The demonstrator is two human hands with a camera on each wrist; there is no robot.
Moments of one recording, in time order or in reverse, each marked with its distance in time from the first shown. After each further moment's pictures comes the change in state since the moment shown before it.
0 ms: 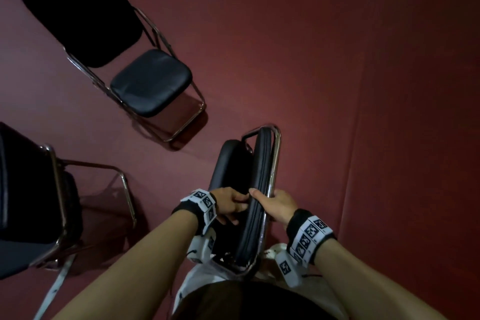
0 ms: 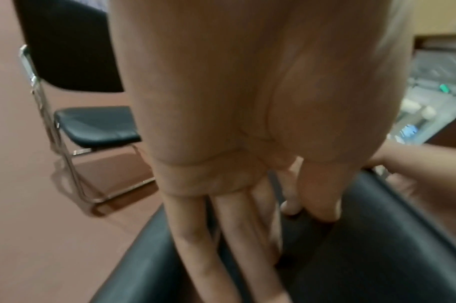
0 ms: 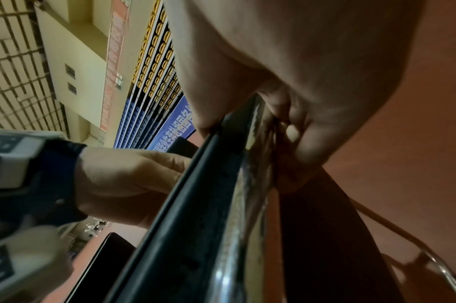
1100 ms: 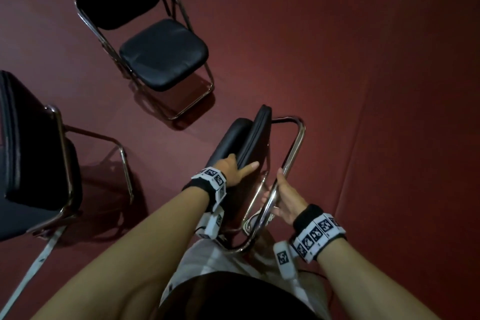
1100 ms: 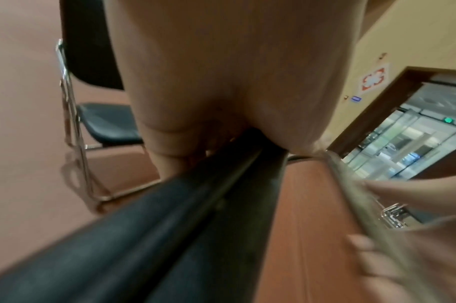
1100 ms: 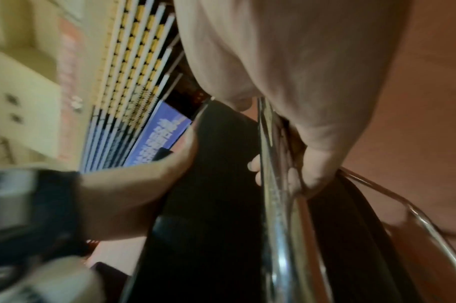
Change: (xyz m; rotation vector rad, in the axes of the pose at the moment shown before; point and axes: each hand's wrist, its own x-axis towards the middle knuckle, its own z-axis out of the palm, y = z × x) left_hand -0.003 -0.065 -0.048 0.149 0.470 -0.032; right_hand -0.014 -0.020 0.070 0.651 -0.144 0.201
